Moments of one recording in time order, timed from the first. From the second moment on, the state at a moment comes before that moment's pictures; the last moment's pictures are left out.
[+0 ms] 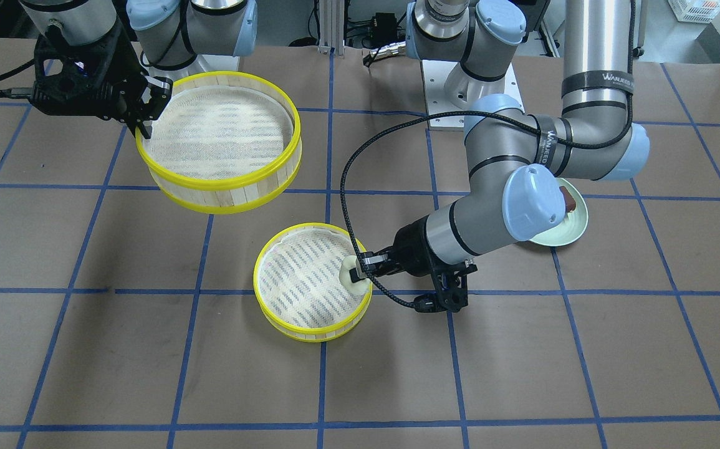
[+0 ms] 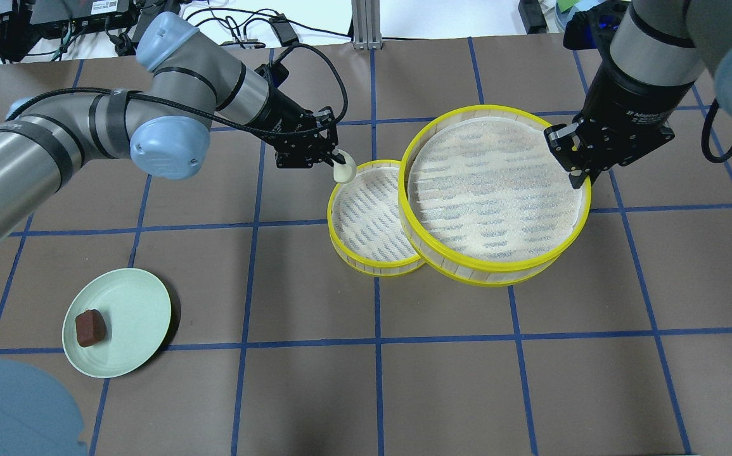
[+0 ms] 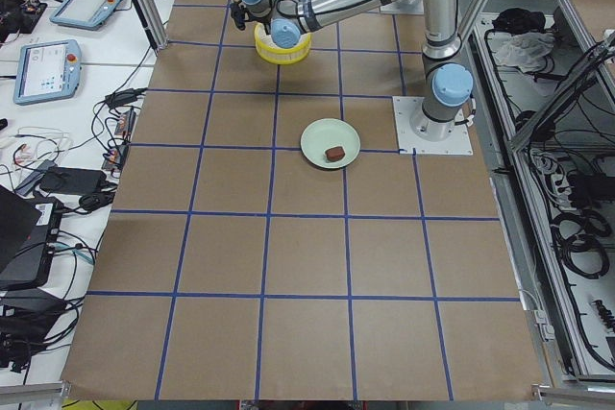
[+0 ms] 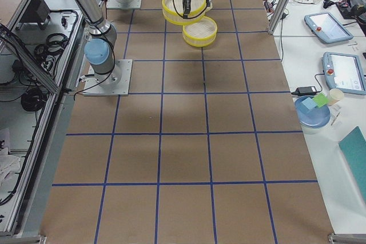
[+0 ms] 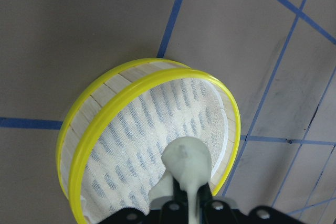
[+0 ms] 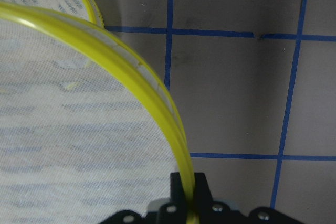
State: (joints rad) left arm -1.63 -1.96 -1.68 -1.10 0.94 -0.38; right arm 1.54 -1.66 1.63 -1.48 -1.59 -0.07
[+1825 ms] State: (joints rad) left arm -1.57 -1.87 -1.61 -1.21 1.25 -0.39; right arm 1.56 -1.50 1.54 -1.52 -1.57 0.02
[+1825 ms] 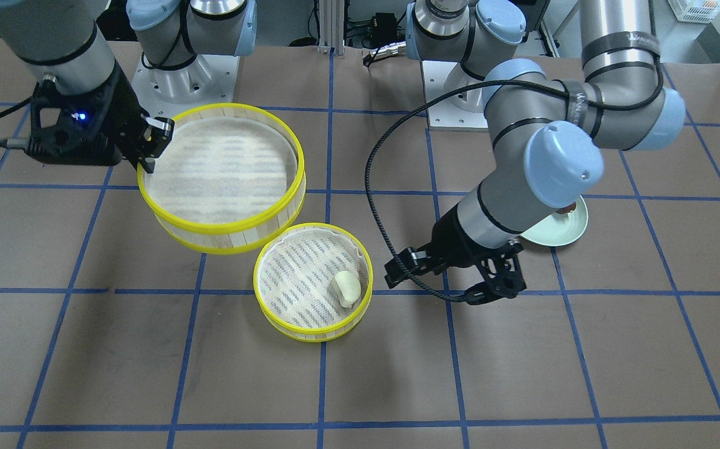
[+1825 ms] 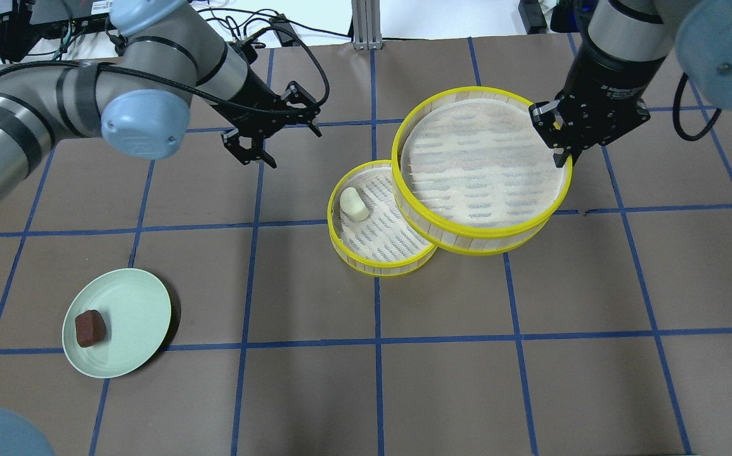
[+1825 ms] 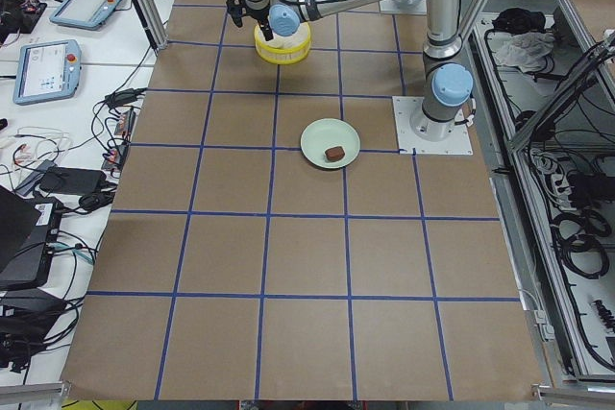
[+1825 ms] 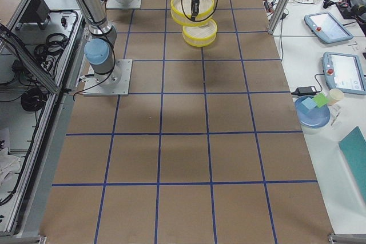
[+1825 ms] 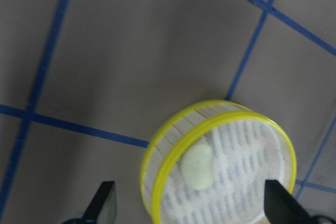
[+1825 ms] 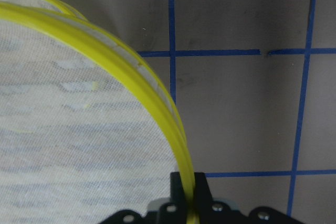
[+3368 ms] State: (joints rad) left arm -1.08 -1.70 -1.78 -1.60 1.63 0.27; right arm 1.76 -1.21 1.59 -1.82 -1.58 0.27
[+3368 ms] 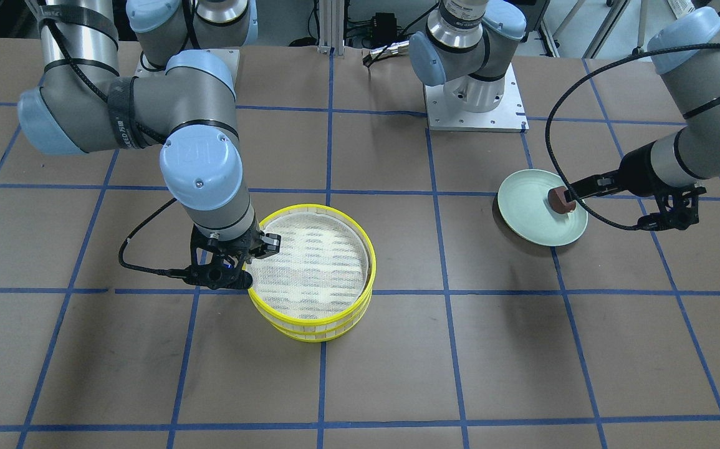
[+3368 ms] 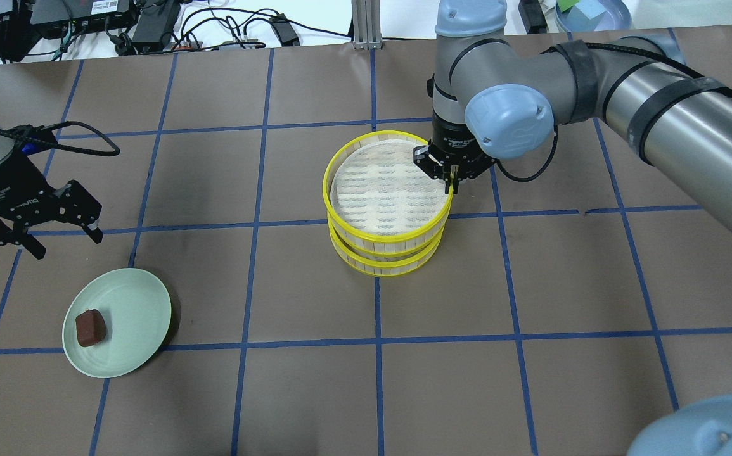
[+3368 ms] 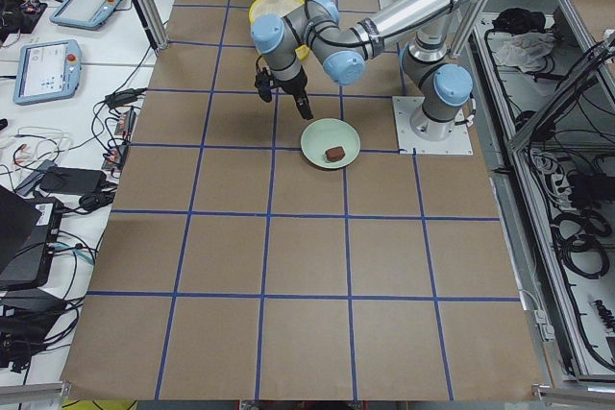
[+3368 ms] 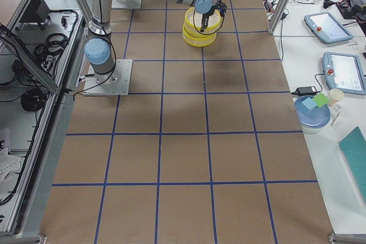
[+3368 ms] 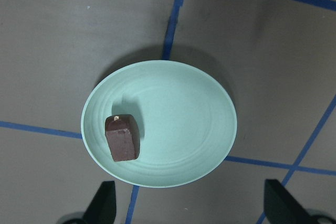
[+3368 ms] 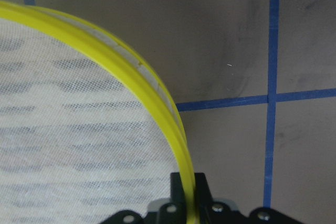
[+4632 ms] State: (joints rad) left arm -0.99 -1.76 -1.80 -1.60 1.72 0.34; right arm 1.78 -1.19 1.62 -1.86 -1.59 0.27
